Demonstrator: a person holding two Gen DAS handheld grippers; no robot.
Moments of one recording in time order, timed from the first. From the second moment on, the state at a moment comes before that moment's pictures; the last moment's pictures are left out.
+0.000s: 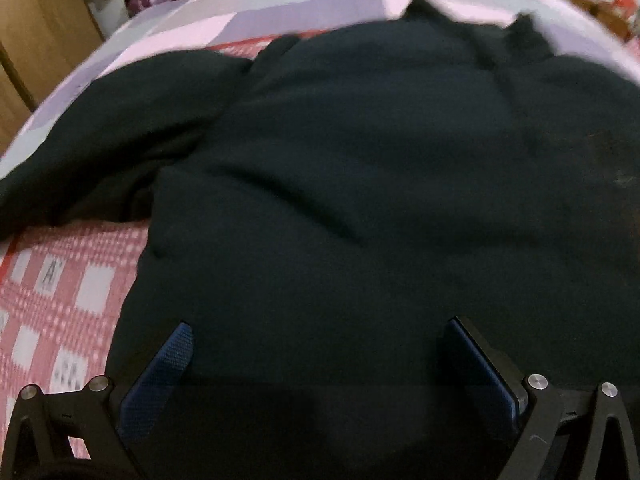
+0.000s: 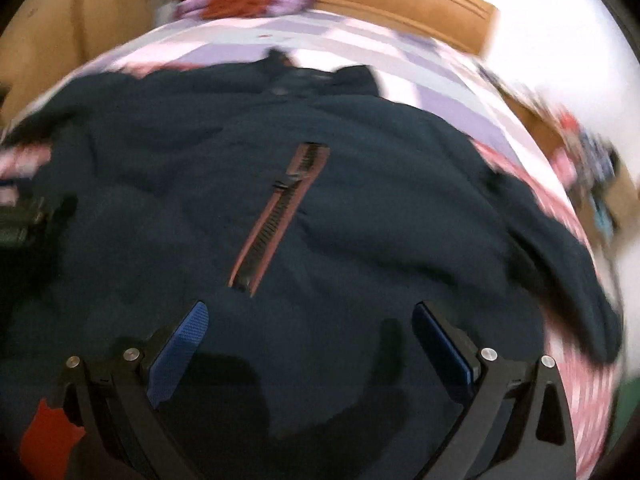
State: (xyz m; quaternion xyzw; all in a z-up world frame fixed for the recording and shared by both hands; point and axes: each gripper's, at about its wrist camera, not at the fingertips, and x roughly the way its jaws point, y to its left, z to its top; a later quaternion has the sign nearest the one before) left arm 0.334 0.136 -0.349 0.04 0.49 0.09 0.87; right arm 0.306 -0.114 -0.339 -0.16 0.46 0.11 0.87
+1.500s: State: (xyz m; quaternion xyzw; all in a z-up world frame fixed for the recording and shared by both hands) left arm 0.058 0.240 -0.343 0.03 0.54 0.08 0.84; right arm 0.047 -0.320 -0.346 -0.11 0.60 -0.14 0.78
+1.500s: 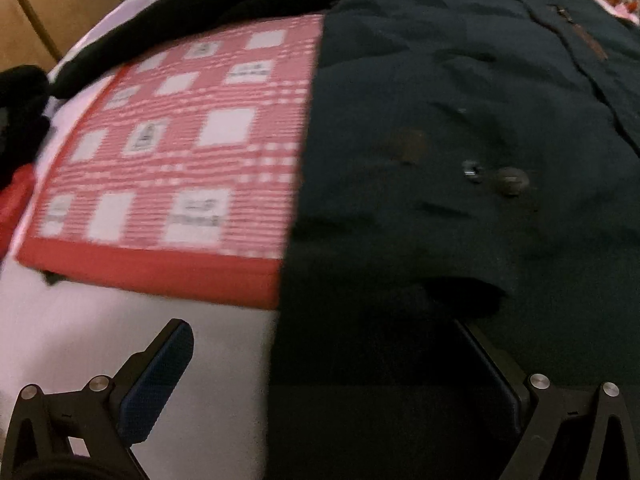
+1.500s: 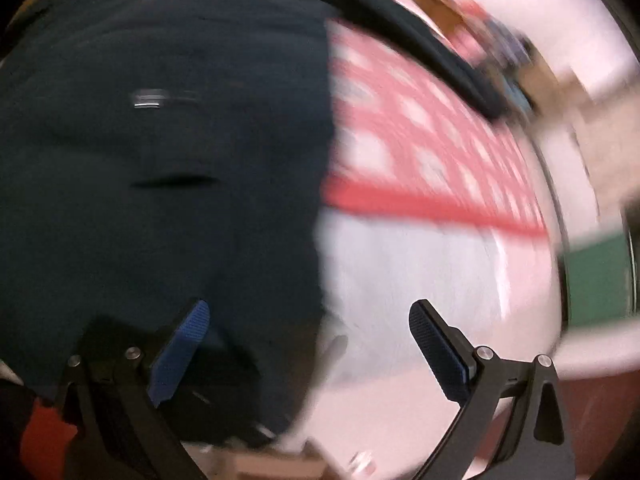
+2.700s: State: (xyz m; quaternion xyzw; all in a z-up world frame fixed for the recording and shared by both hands) left arm 0.366 0.006 -0.366 -0.01 0.45 0.06 0.89; right arm 0.352 -0.599 -0.340 0.09 0.49 -0.26 0.83
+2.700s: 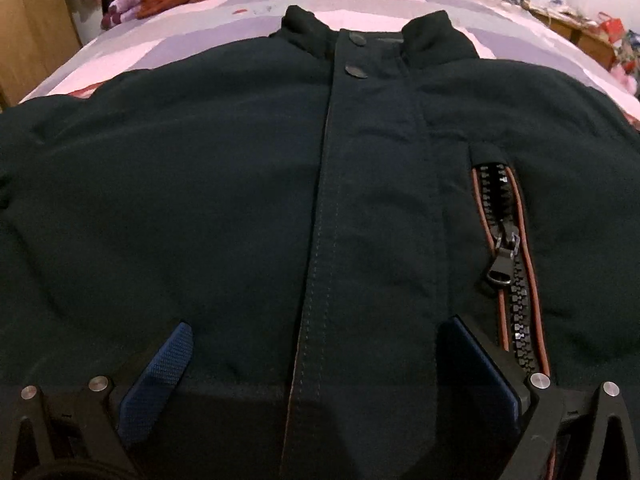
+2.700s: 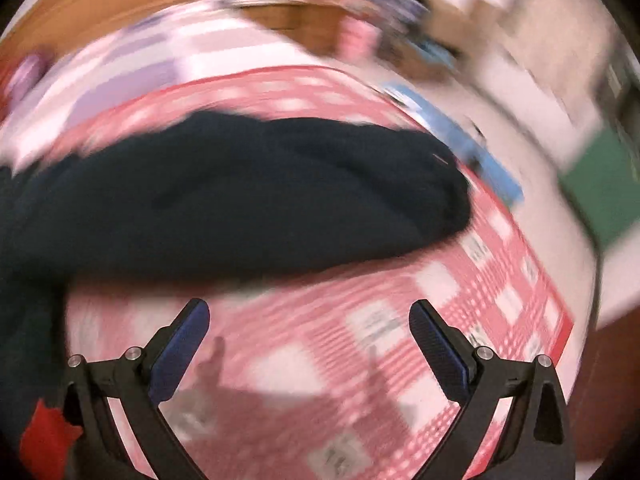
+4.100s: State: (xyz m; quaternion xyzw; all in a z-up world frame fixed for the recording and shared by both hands) left arm 0.234 0.097 -0.275 -0.02 0.43 0.04 0.90; right arm 0.478 -0.281 -0.169 -0.09 0.28 -0.08 0.95
